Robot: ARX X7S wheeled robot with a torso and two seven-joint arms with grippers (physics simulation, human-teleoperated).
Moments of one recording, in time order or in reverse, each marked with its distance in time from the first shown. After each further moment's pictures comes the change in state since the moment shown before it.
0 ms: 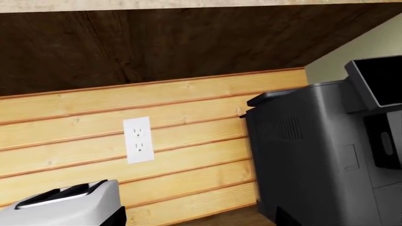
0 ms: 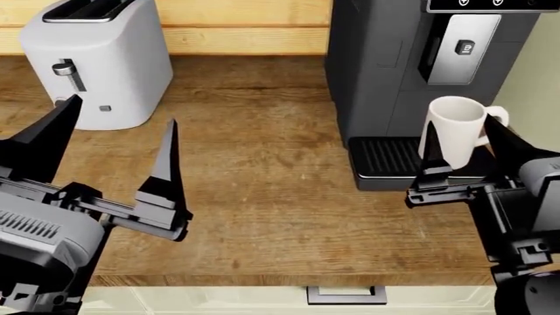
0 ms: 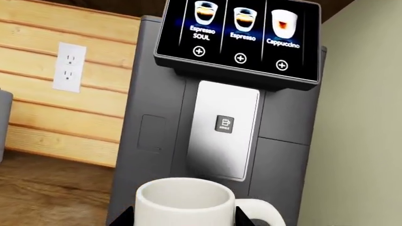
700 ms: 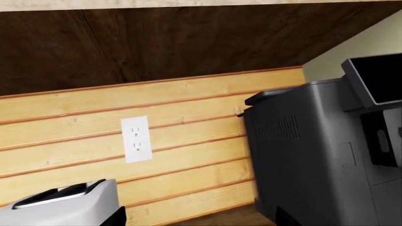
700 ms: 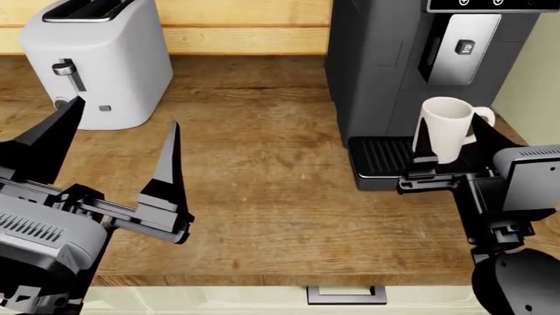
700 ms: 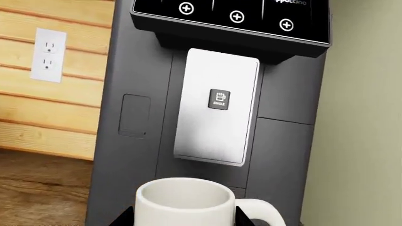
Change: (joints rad) left arm 0.005 -0.015 0.017 -0.002 0.001 0.018 -0.008; right arm 0.072 -0.045 -0.078 0.188 -0.072 -0.098 0.008
